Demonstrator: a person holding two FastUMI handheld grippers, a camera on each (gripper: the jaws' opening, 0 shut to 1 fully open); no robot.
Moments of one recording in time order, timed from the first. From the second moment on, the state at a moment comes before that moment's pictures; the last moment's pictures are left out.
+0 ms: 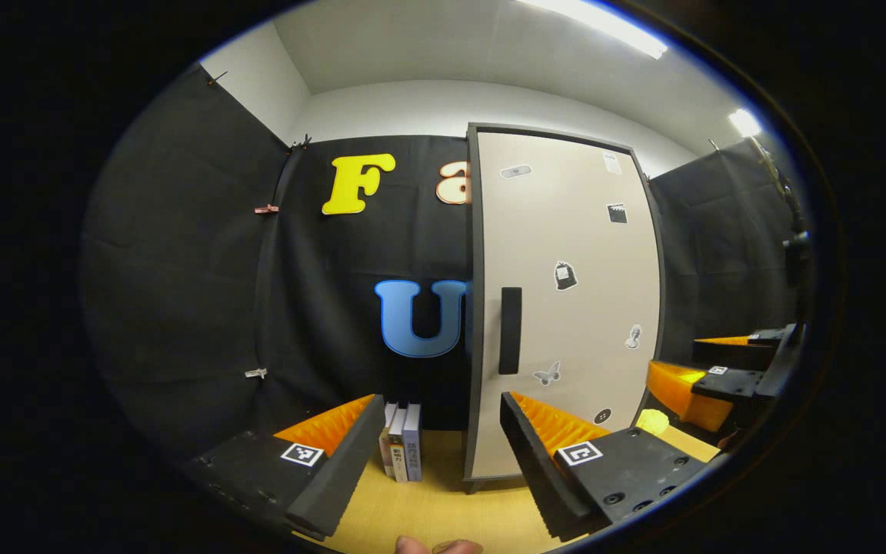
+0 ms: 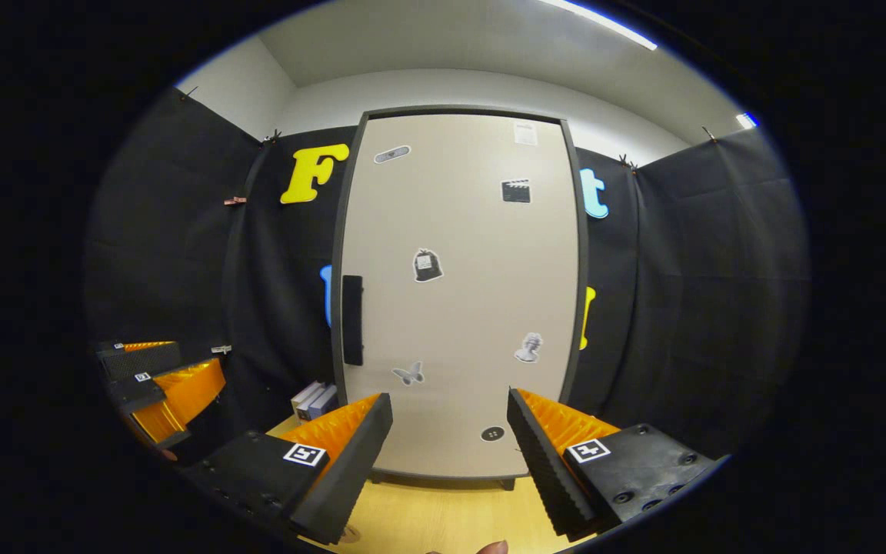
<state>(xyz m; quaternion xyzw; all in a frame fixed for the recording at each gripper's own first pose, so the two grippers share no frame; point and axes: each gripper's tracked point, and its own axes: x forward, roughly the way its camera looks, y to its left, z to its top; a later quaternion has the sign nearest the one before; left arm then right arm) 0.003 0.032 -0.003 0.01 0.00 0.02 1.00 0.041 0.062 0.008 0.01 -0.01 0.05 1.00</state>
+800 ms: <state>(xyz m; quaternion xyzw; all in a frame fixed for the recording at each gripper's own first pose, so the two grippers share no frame) 0.002 0.077 -0.020 0.00 0.02 0.06 1.00 0.196 0.184 0.022 0.00 -0.04 0.08 1.00</state>
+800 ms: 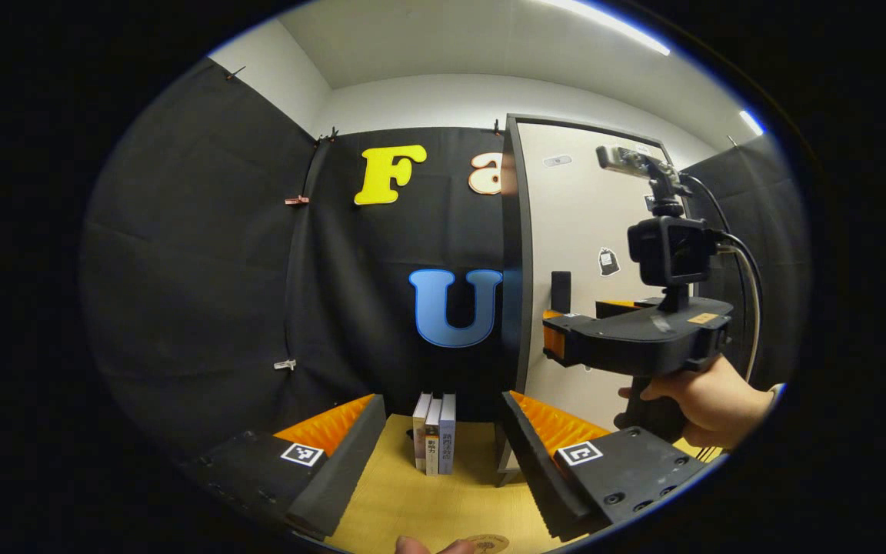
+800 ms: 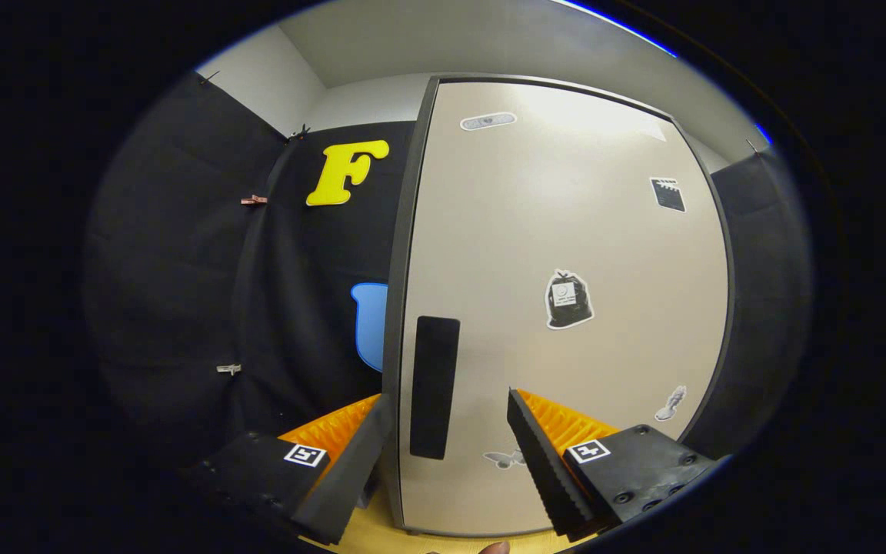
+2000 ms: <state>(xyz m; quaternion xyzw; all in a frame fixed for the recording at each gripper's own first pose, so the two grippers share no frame) -0.030 0.053 -0.005 0.00 0.00 0.06 1.00 0.139 0.186 0.019 0.07 0.01 0.19 0.98</state>
